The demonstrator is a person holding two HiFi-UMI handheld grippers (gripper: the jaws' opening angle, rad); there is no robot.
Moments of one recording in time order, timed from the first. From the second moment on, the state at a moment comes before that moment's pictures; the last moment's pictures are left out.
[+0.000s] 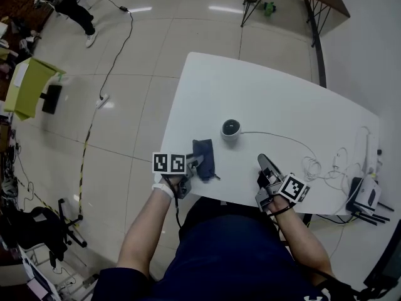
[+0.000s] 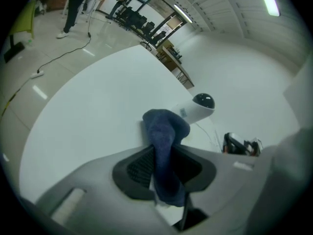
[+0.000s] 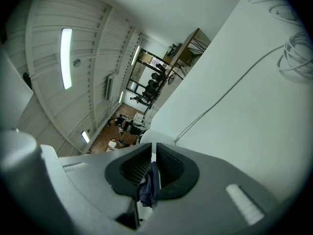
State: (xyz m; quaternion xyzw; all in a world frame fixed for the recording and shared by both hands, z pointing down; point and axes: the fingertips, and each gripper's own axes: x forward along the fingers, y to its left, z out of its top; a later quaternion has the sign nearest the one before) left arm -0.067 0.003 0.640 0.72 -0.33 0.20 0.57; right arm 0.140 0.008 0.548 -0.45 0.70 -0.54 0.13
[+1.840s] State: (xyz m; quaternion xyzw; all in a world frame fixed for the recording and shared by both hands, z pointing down) left arm 0.022 0.150 0.394 0.86 -0.46 0.10 0.19; right arm 0.086 0.130 0.362 -0.45 0.88 -0.15 0.01
